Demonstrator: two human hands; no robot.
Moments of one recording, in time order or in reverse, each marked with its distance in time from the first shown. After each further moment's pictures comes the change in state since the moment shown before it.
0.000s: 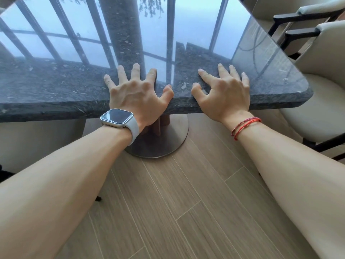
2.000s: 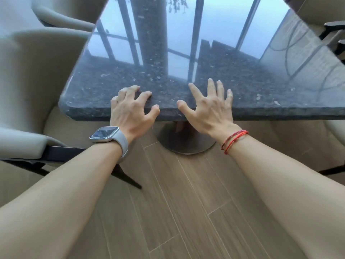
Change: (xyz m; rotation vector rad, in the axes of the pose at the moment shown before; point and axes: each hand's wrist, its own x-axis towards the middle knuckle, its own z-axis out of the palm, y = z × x) left_hand -0.034 -0.218 -0.048 -0.243 -0.086 -0.060; right_hand -0.021 -0.212 0.001 0.056 -0.282 -0.087
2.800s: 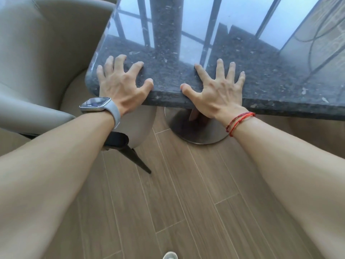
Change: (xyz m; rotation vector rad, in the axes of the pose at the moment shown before) left_hand 0.021 -0.091 -0.024 0.139 -0.015 -0.122; right_hand 0.029 -0.060 0.028 -0.115 -0.048 -0.027
